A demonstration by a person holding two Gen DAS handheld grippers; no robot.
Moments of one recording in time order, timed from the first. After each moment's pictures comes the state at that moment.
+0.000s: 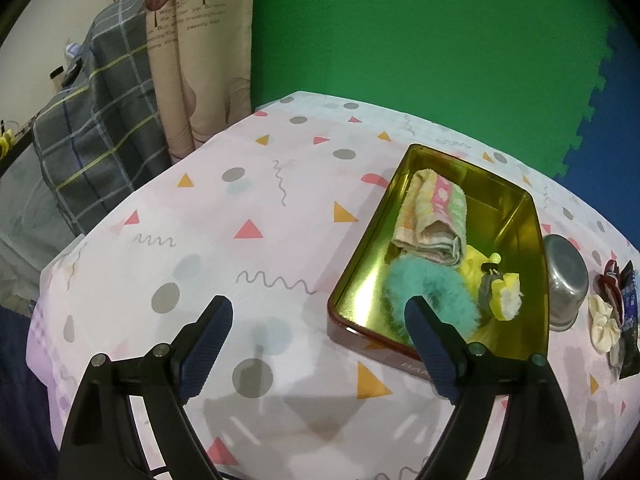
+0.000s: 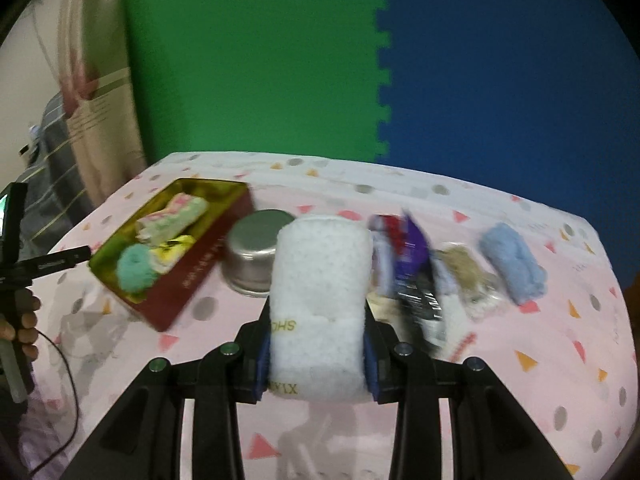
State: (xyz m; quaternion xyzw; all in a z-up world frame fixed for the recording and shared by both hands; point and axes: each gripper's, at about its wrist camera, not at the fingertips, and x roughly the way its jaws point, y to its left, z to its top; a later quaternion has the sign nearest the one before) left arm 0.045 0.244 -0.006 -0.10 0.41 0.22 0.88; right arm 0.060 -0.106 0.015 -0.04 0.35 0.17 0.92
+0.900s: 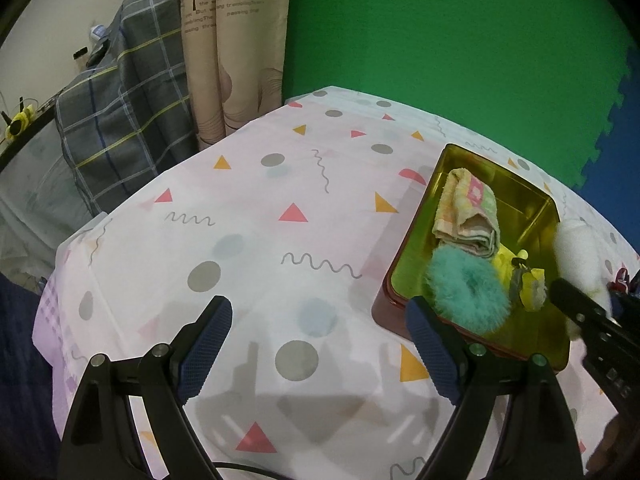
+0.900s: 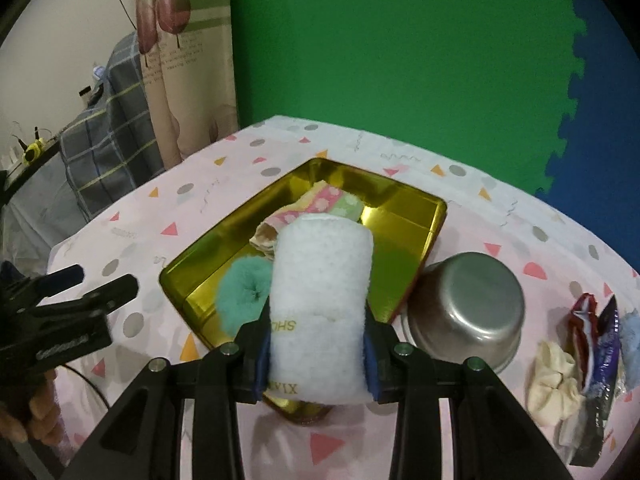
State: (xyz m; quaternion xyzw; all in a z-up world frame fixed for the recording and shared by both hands) left arm 0.021 0.265 -0.009 -0.12 0.41 0.25 0.87; right arm 0.105 0.080 -0.011 -0.10 0.37 0.29 0.88
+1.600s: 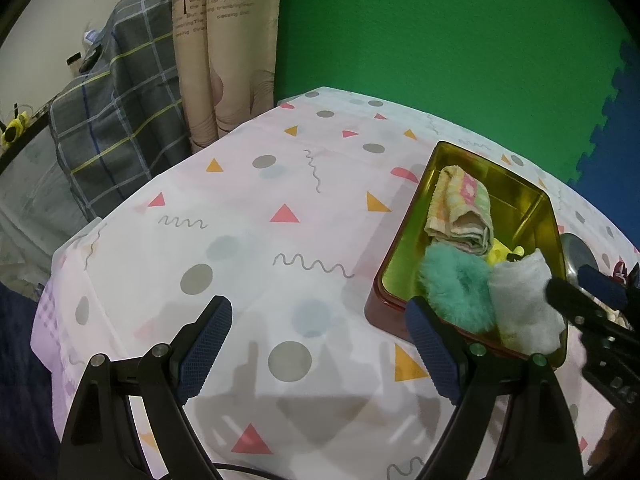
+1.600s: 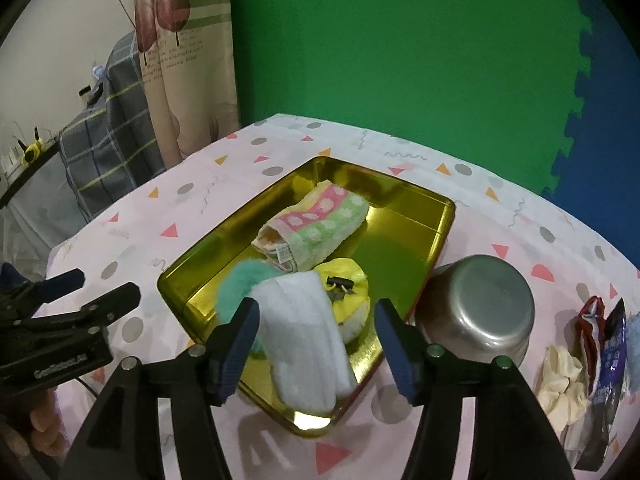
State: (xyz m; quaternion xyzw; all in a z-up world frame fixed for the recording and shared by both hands) left arm 0.025 0.259 -0.011 -0.11 0.41 0.24 0.87; right arm 0.106 0.083 -0.010 -0.09 0.37 0.30 0.88
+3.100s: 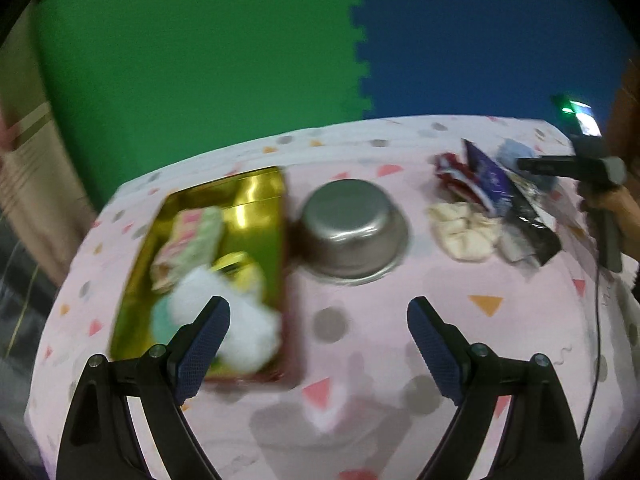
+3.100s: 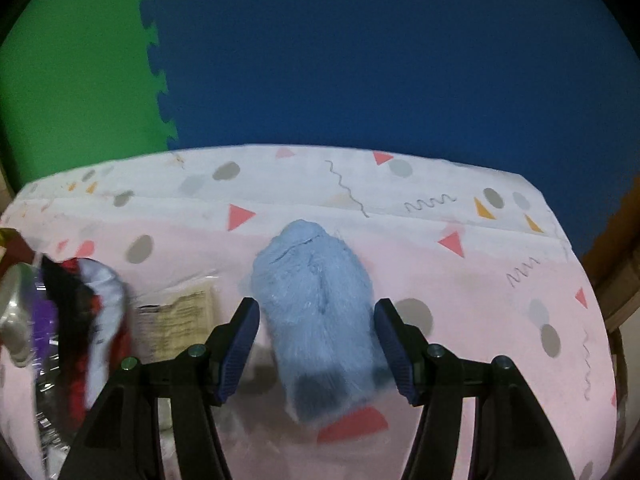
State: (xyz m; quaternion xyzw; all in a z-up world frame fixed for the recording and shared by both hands) left arm 0.081 0.042 0.002 0.09 0.40 -0.02 0.91; right arm 0.243 -0.296 -0.066 -0.02 0.40 -0.01 0.92
